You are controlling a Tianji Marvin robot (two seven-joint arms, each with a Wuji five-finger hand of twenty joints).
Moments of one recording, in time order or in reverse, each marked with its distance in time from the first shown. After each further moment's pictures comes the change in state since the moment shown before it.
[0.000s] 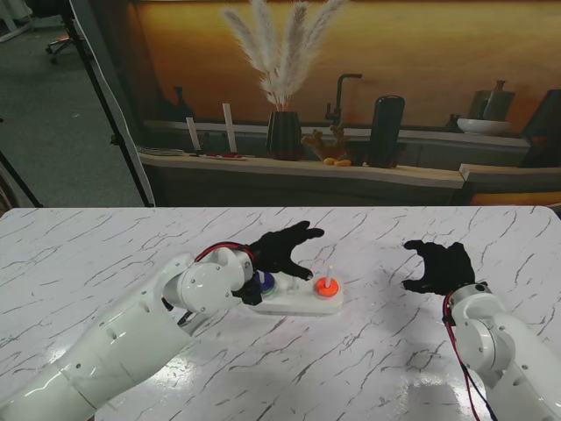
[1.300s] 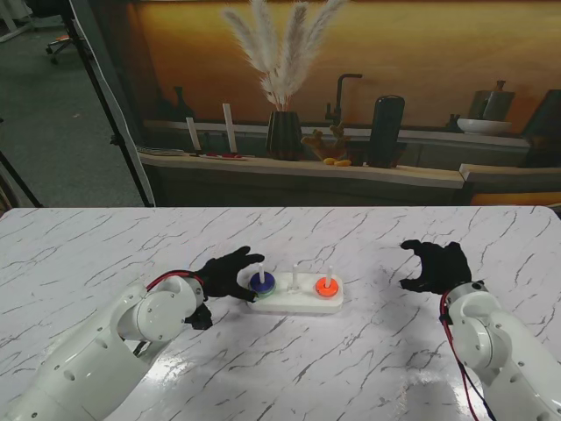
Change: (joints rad) left arm 0.230 0.073 -0.227 -0.021 0.141 0.024 -0.034; right arm 0.019 0.000 -0.019 0.017 0.009 -0.001 0.003; left_hand -0.011 0.001 -0.059 0.000 0.041 0.001 0.017 0.014 0.000 0.000 0.000 0.042 0.000 0.000 -0.073 -0.148 -0.002 -0.002 -0.231 -0.118; right_hand 0.000 0.009 -0.001 0.000 0.000 0.000 0.000 0.000 0.000 0.000 0.000 0.000 0.000 0.000 0.000 0.000 0.000 0.000 0.000 0.000
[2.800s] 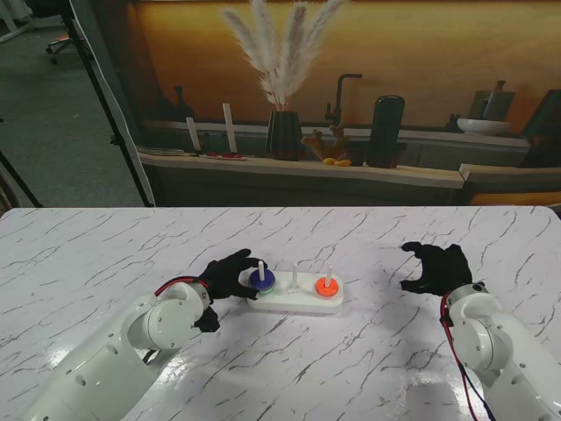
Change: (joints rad) left arm 0.005 -0.026 0.032 0.036 -0.008 0.032 0.120; right arm -0.009 0.000 0.005 -0.008 0.007 0.008 0.014; left_hand 0.115 0.115 -0.132 -0.003 0.136 -0.119 0.164 0.186 0.069 -0.015 0.048 0.132 0.066 0.000 0.081 0.083 0.028 0.000 0.256 0.055; right_hand 0.000 0.017 -0.014 0.000 0.000 0.000 0.001 0.000 0.012 0.000 0.008 0.001 0.000 0.000 0.001 0.000 0.000 0.000 0.000 0.000
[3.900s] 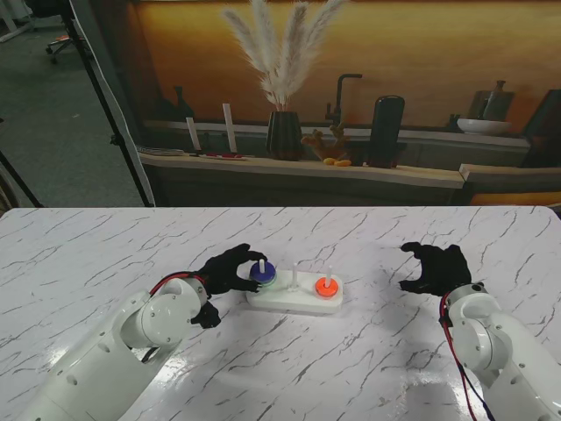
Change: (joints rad) left arm 0.024 -0.004 -0.044 -0.044 -0.106 0.022 -0.001; right arm 0.001 0.000 -0.005 0.002 0.005 0.002 -0.001; left_hand 0.008 0.018 -0.036 0.000 0.010 -0.001 0.011 0.000 0.011 -0.001 0.000 0.000 -0.001 0.000 -0.007 -0.005 -0.024 0.000 -0.082 -0.048; right_hand 0.000 0.010 -0.011 0.000 0.000 0.000 0.000 0.000 0.000 0.000 0.000 0.000 0.000 0.000 0.001 0.000 0.000 0.000 0.000 0.000
